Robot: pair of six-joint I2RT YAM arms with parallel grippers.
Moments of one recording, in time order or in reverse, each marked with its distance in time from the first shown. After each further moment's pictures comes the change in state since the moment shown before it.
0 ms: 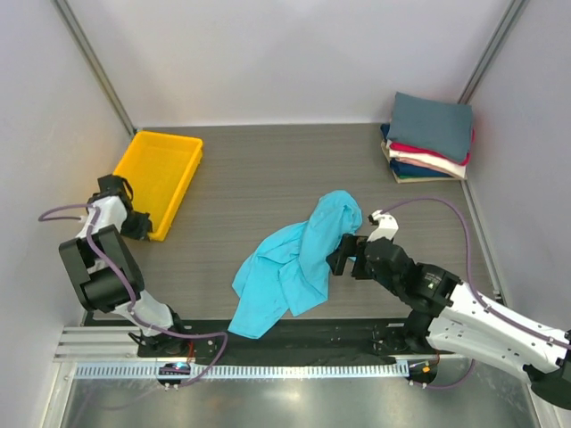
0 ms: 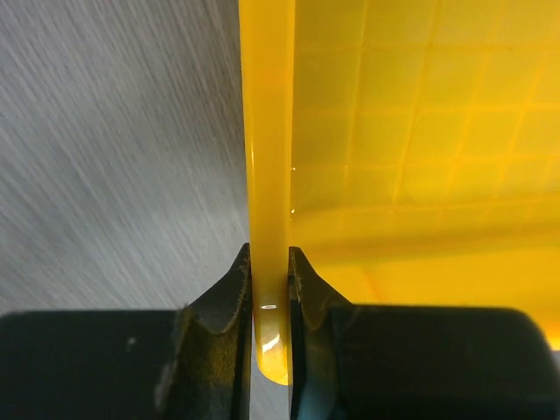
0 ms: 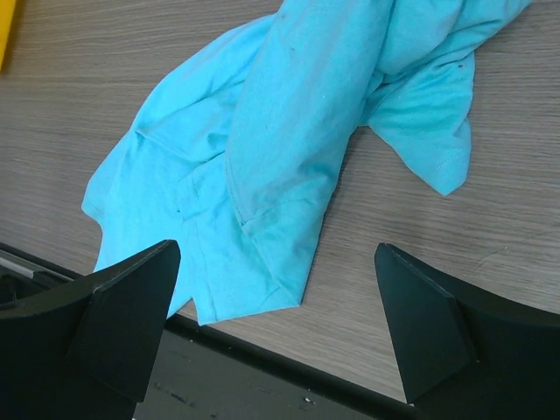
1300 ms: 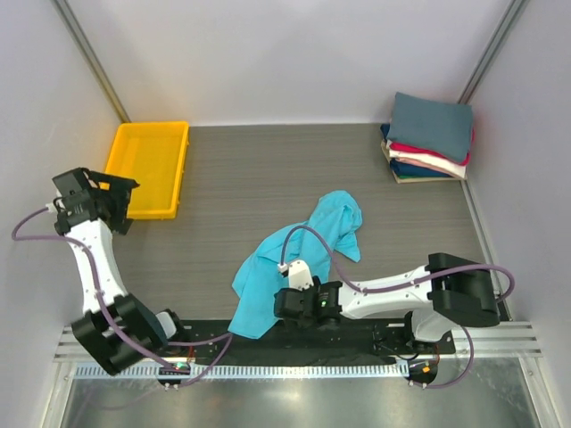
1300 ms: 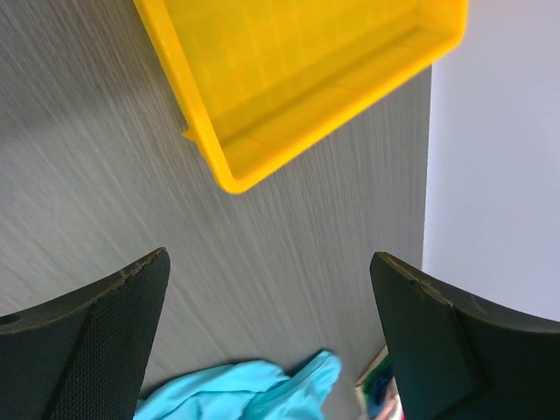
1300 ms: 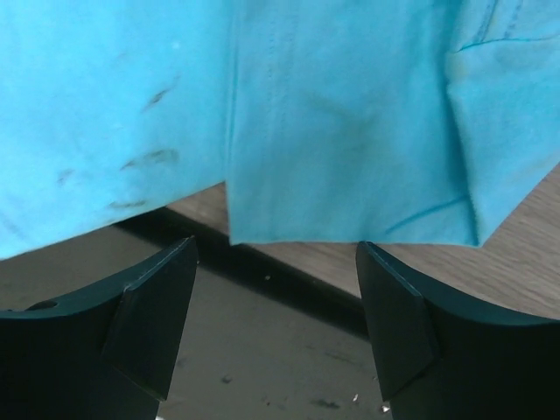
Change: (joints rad) left arm 0.135 -0.351 0.073 0.021 0.327 -0.055; right arm 0.513 0.822 0.215 0.048 0.031 0.150
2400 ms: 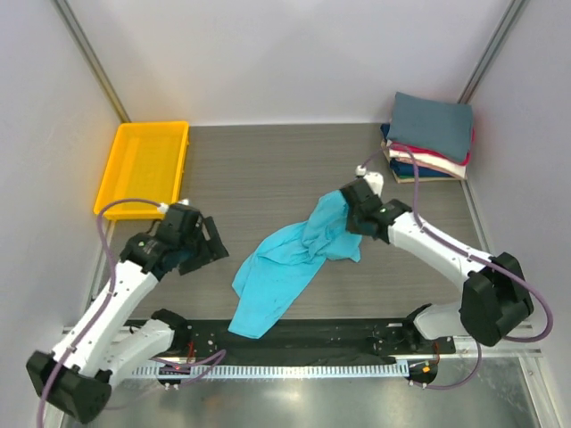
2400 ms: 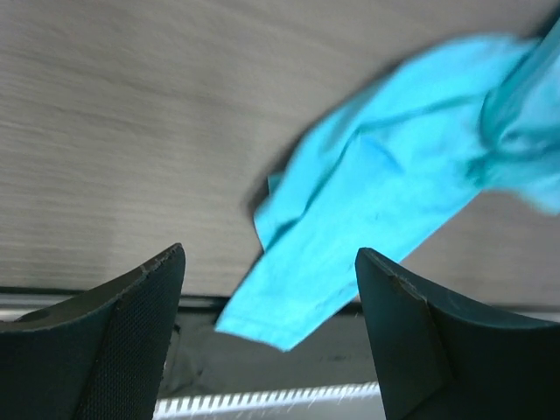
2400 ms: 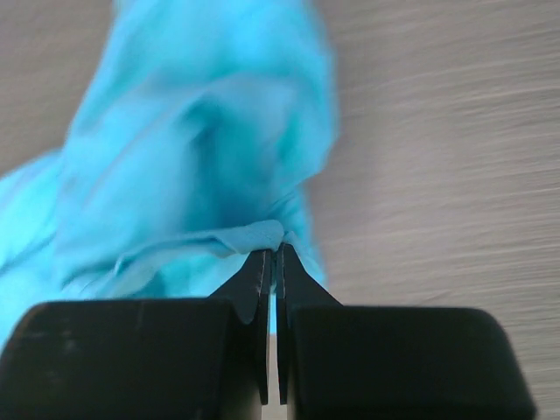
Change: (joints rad) left arm -0.875 -0.401 -0.254 -0.290 -0.237 0.221; right arm -0.820 -0.160 0.140 -0.106 0.007 -0.325
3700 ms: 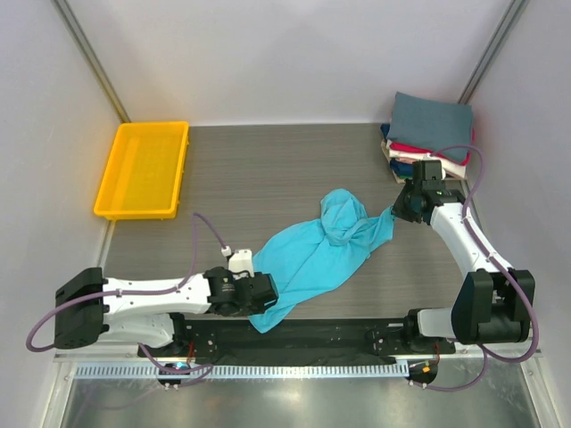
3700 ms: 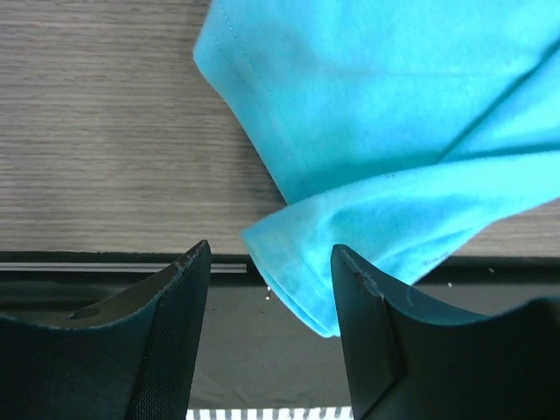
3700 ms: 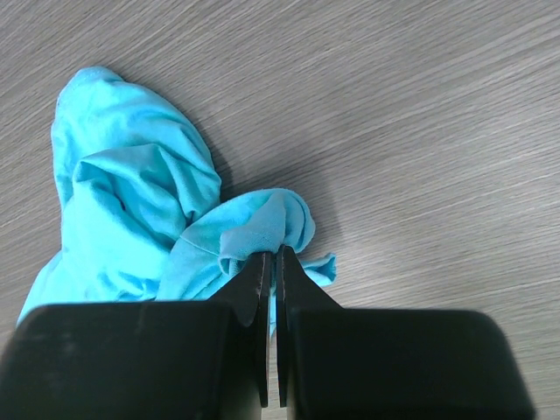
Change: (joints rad) left arm -0.947 0.332 -0.185 0.119 -0.373 -0.574; right arm -0.612 -0.032 0.028 -0.003 -0.356 -0.128
